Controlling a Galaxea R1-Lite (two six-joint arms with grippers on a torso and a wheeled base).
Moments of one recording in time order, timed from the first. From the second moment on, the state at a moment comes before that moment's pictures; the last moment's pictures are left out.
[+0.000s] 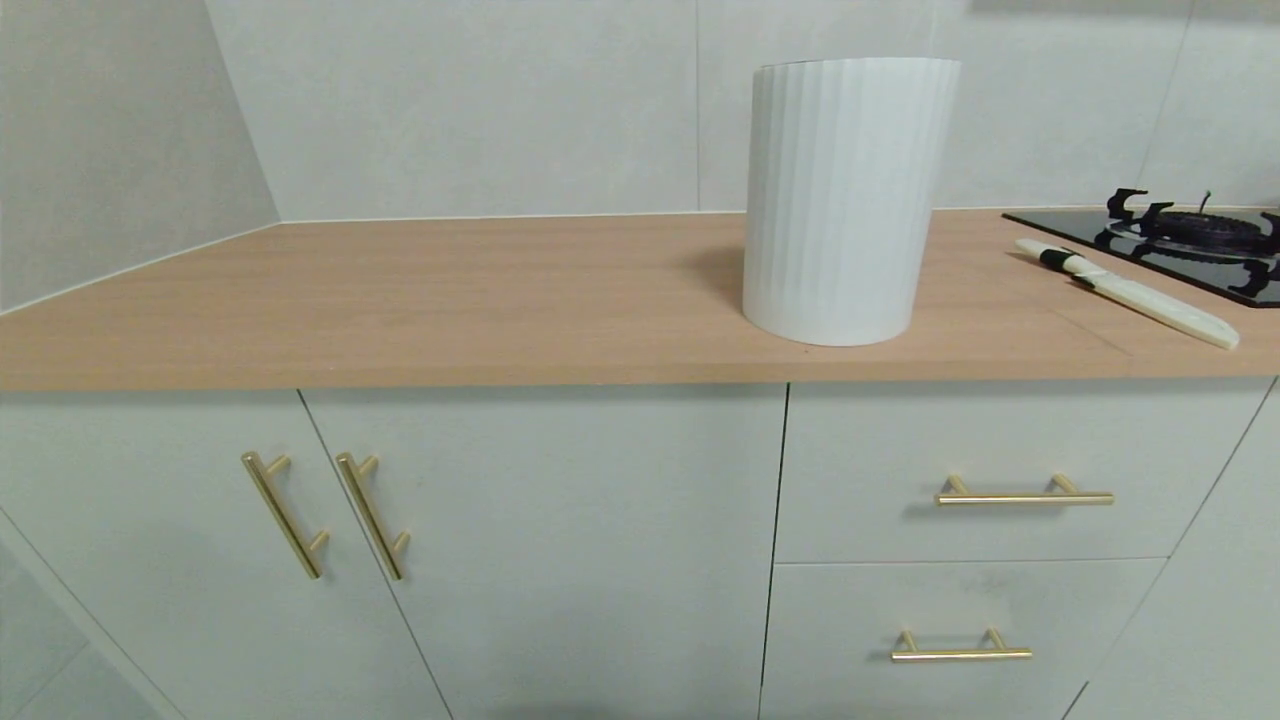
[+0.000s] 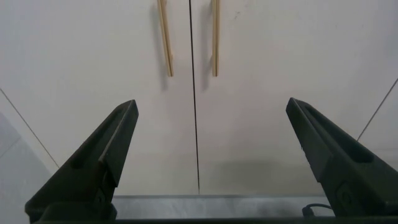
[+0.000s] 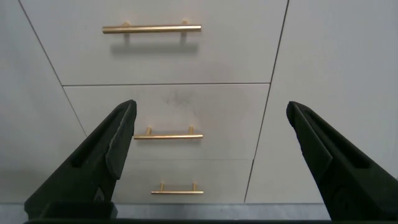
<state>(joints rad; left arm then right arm) 0.00 0.00 0.00 0.00 -0.01 0.01 0.00 0.00 0.00 0.00 0.00 0.00</state>
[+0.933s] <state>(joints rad) 0.00 0.00 0.00 0.00 -0.01 0.01 0.00 0.00 0.00 0.00 0.00 0.00</state>
